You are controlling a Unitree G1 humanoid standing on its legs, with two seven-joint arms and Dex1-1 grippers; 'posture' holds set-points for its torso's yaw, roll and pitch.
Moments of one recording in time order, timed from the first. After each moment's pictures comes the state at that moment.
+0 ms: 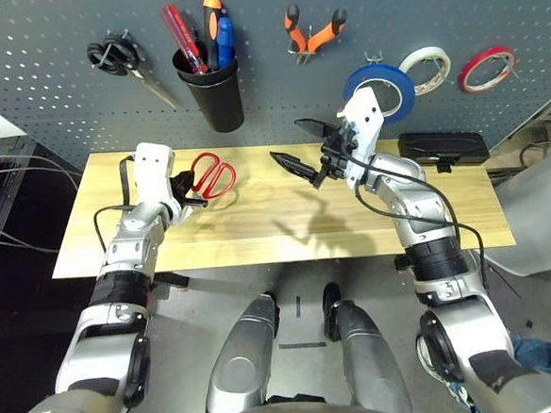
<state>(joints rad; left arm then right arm) -0.32 0.48 0.25 0.37 -0.19 0.23 -0.35 -0.77 -0.11 0.17 0.29 0.19 0.22 0.83</state>
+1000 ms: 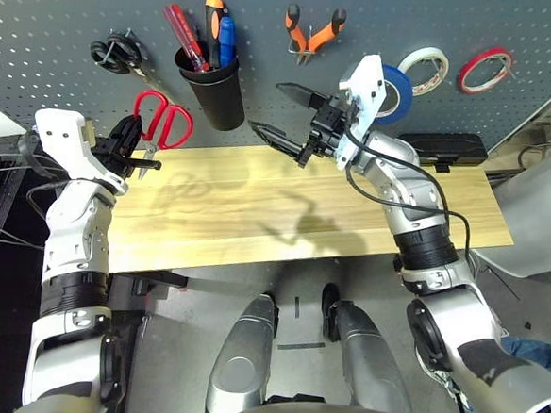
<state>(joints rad) -0.36 0.53 0.43 0.37 -0.33 -0.08 -0.41 -0.83 -0.03 0.13 0.26 0.28 0.16 0.81</state>
